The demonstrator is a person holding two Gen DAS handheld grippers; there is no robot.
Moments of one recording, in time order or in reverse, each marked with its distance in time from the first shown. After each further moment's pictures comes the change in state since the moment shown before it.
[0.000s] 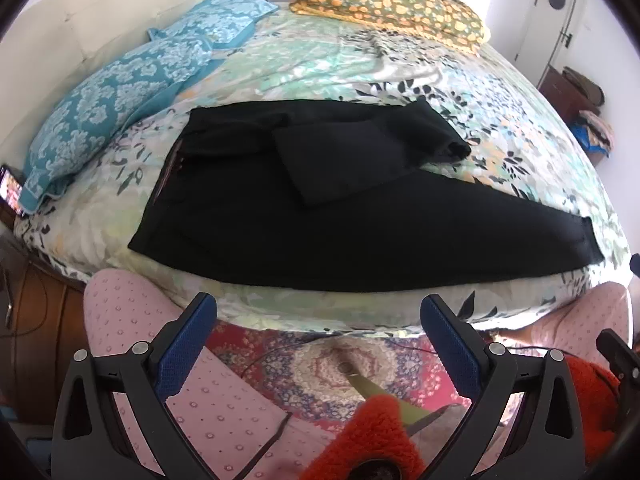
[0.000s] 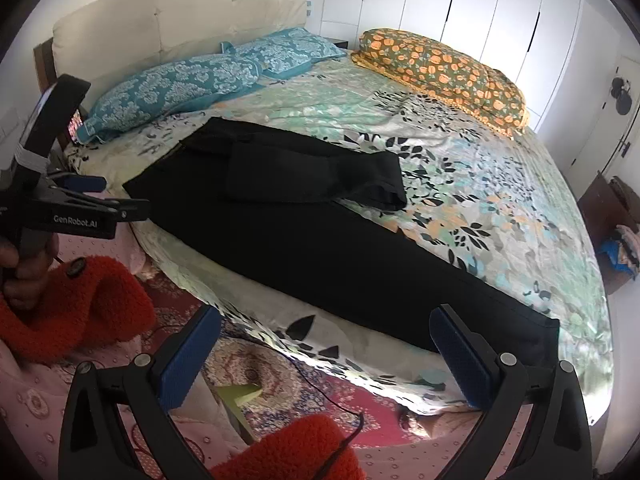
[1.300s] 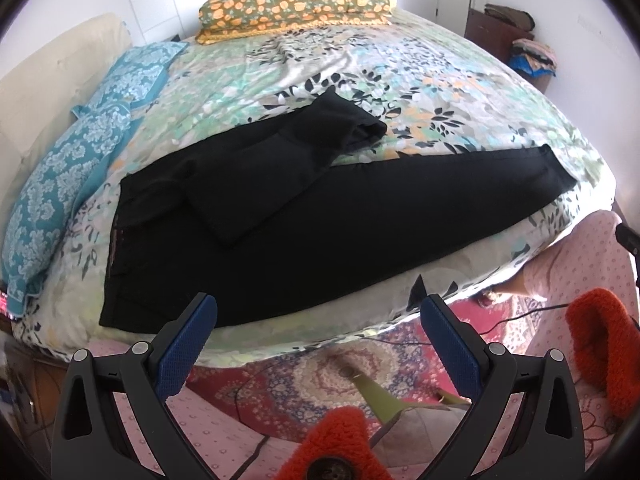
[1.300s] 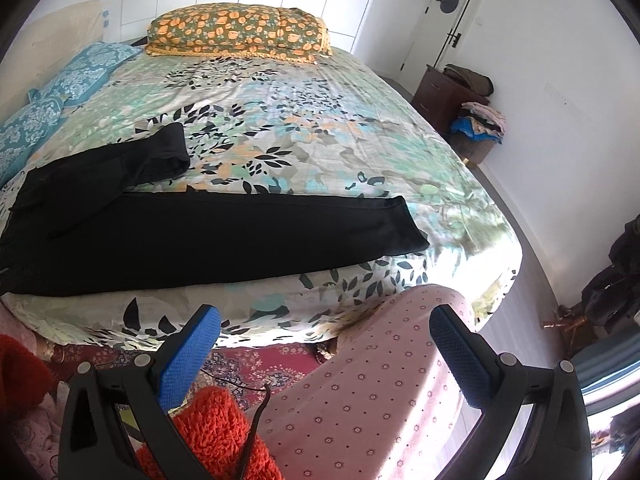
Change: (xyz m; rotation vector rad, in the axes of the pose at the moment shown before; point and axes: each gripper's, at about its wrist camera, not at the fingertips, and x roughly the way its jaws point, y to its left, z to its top) left arm -0.004 -0.086 0.002 0.330 -0.027 -0.069; right arm -0.038 -0.114 -0.062 0.454 0.138 -0.532
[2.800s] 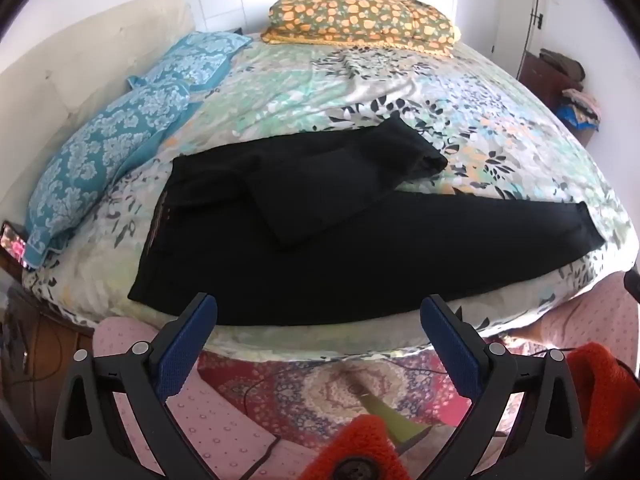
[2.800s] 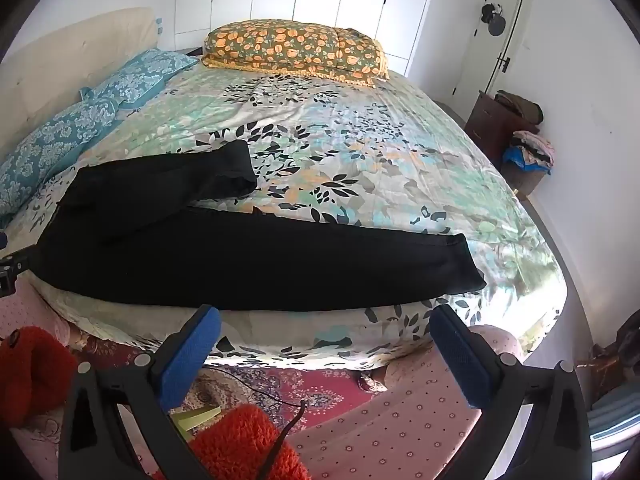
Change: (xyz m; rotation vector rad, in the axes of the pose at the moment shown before) left arm -0.012 0.044 -0.001 -0.192 -0.060 0.092; right arm -0.010 0.037 0.015 -0.070 -0.080 0.208
